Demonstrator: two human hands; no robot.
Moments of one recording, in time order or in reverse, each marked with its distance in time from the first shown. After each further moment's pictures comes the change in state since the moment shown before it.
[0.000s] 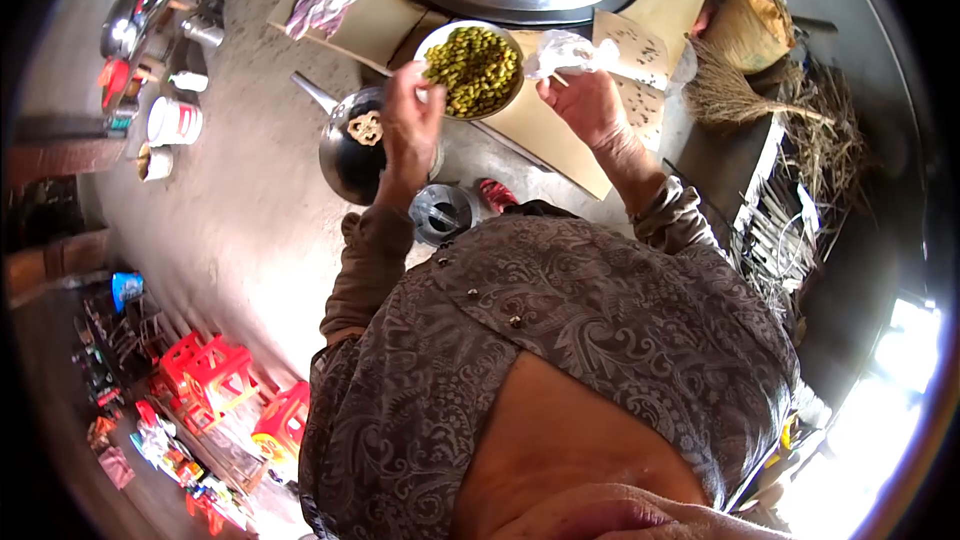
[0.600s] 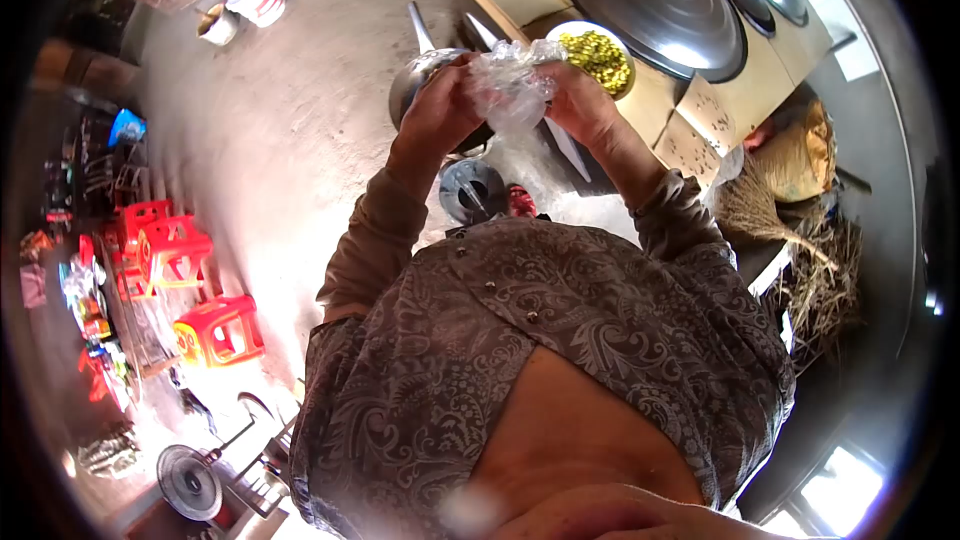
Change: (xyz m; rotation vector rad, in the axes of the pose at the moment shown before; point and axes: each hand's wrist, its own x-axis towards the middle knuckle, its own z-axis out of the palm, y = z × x) left_hand -0.102 0.007 -0.125 -0.644 -0.006 -0.115; right_hand -0.011 0.126 0.132 -0.534 -0.245 0.452
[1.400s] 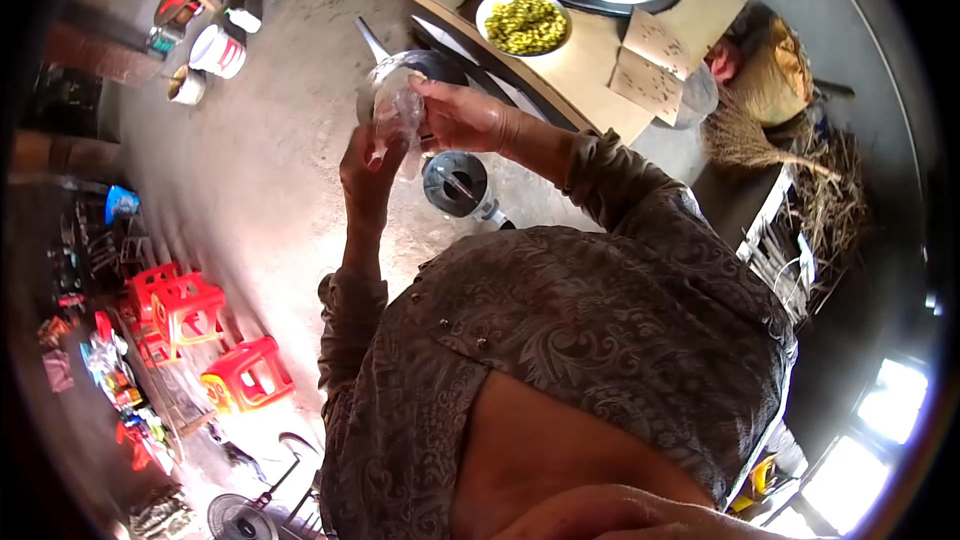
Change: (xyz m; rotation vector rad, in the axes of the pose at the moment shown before) left_hand -0.110 0.035 0.013 0.290 0.356 -0.075; right_hand -0.041 0.053 0.070 0.197 -0.430 0.210
